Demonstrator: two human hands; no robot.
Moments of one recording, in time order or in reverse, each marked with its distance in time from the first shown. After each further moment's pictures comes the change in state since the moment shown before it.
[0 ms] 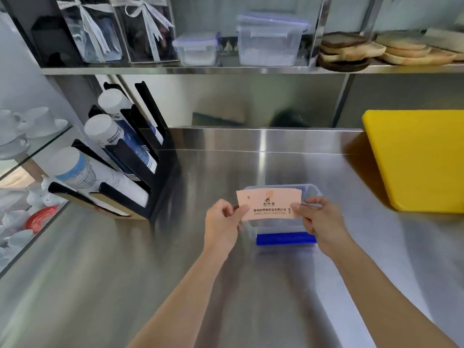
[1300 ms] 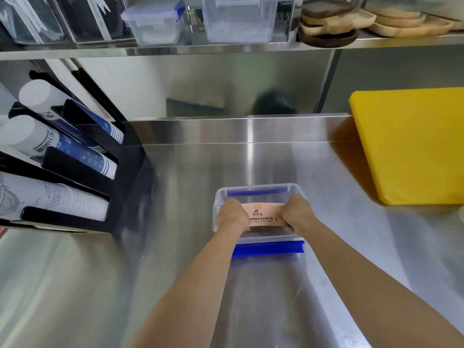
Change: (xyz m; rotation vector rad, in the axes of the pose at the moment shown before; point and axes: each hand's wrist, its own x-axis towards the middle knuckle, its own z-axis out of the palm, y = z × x) left_hand 0.067 -0.010 0.105 0.733 -0.228 -0.341; right_hand 0.113 0.035 0.000 -0.705 0.064 0.201
